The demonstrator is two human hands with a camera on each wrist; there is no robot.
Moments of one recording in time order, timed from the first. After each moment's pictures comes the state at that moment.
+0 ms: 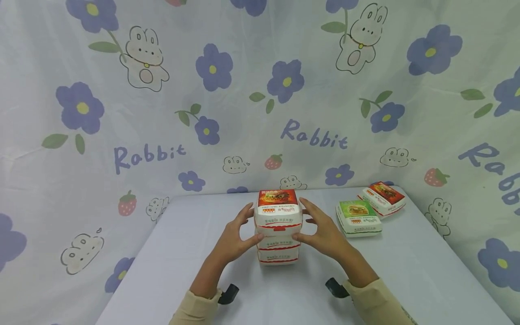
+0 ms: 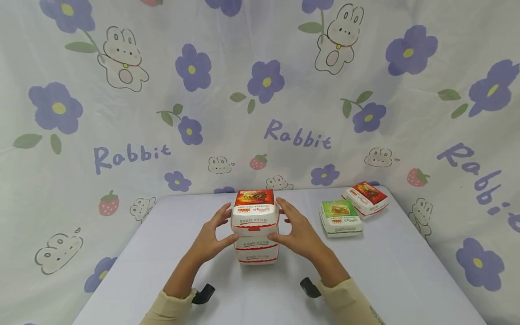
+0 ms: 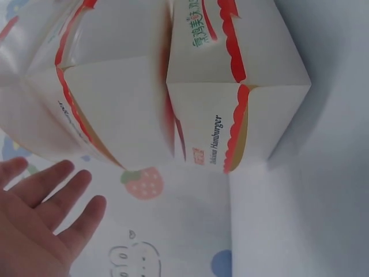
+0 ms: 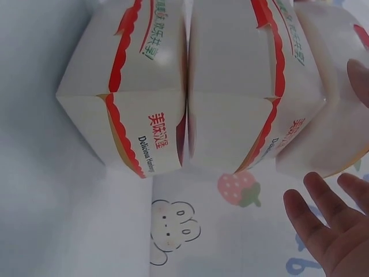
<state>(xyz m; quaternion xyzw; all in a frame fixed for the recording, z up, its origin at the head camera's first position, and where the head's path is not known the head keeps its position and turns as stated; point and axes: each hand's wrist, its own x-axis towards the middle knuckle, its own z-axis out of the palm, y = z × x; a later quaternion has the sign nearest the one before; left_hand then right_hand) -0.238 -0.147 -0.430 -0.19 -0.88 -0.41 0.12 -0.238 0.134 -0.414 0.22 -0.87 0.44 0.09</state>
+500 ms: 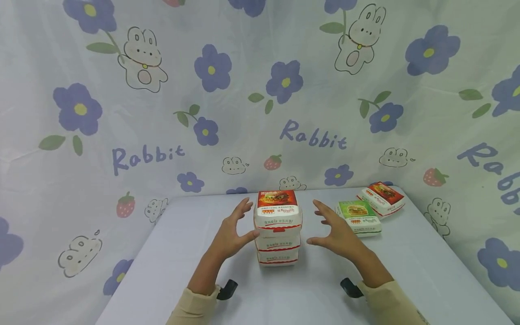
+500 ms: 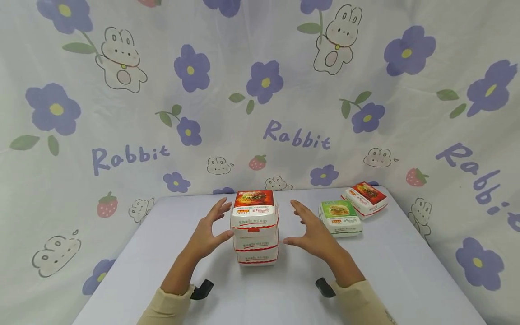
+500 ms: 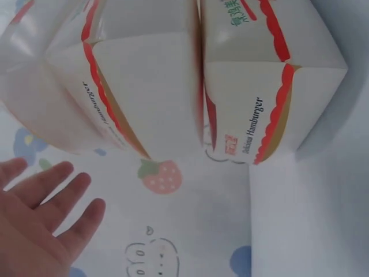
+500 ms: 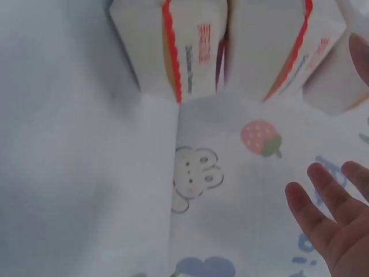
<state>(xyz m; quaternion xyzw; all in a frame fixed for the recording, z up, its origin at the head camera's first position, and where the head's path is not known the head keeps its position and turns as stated) -0.241 -0.152 -0.414 -0.21 -0.88 -0.39 0.14 -0.250 0.171 -0.432 0.20 -0.89 0.41 0.08</state>
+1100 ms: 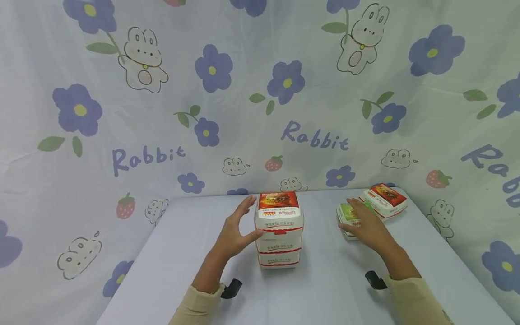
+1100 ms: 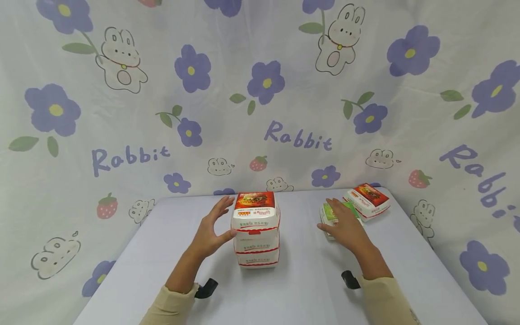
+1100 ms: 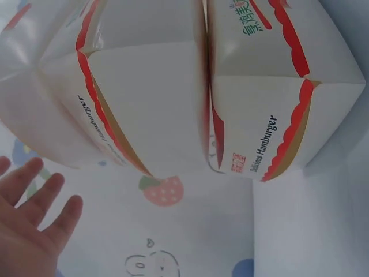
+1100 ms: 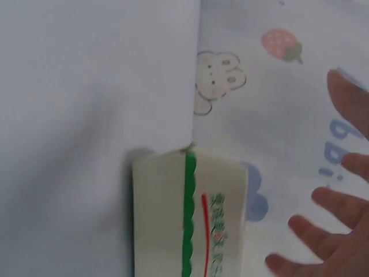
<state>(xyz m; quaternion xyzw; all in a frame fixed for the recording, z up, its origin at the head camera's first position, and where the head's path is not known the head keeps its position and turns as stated) -0.251 -0.145 -0.415 -0.25 -0.85 -0.42 0.19 -0.283 0.255 -0.440 0.12 -0.94 0.32 0.04</state>
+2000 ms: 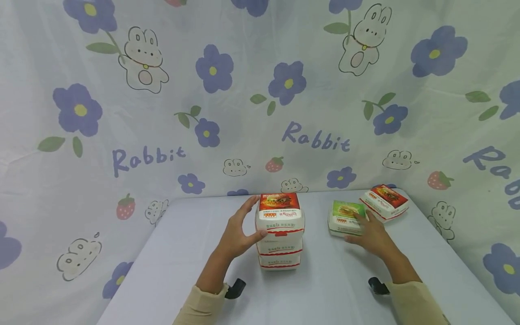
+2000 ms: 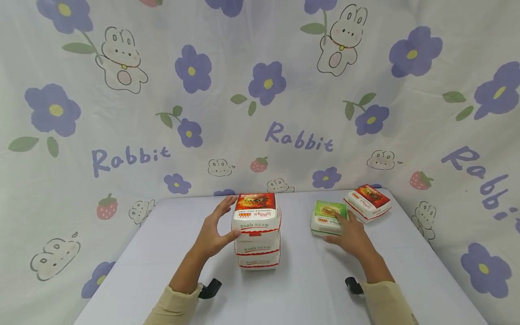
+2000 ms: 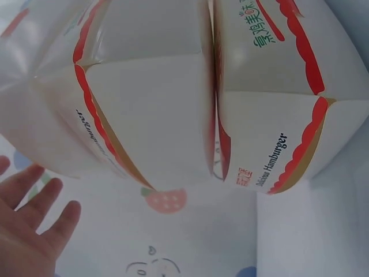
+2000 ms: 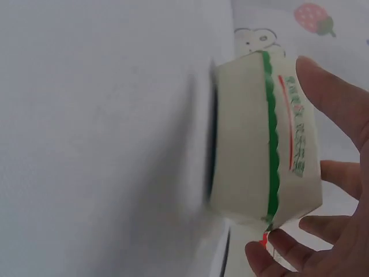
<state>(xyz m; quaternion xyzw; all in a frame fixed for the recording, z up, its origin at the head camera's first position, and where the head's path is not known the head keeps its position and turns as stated) -0.255 -0.138 -0.412 -0.27 -0.85 -0.42 0.20 -0.293 0.271 -0.480 0.05 -0.96 0.28 -0.03</state>
